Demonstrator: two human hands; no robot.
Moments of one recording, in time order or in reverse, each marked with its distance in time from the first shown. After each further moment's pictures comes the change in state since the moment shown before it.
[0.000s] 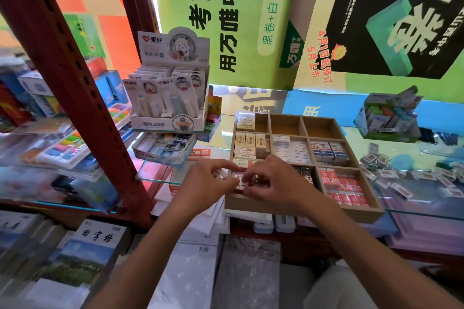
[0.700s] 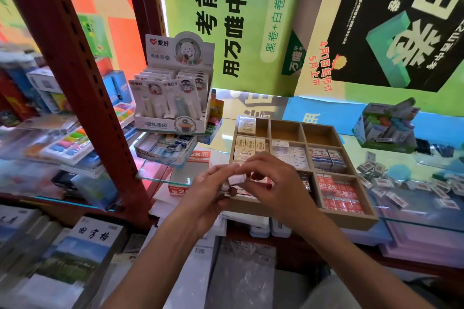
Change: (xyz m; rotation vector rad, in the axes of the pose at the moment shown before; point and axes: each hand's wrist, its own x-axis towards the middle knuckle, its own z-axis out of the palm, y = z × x) left_hand -0.015 0.011 0.018 -1.038 -0.028 -0.400; right_hand -0.018 -0.040 -0.005 0.284 0.377 -0.181
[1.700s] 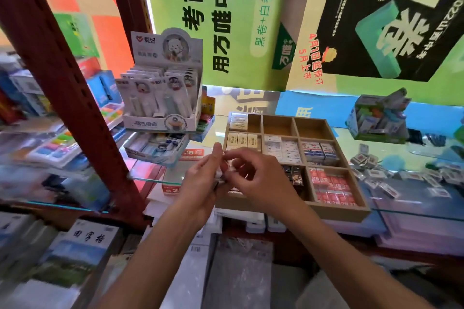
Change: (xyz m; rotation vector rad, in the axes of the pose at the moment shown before) left_hand 0.000 0.006 0.021 -0.064 0.071 0.112; right_hand 0.009 -0.008 0.003 0.155 -0.057 0.280
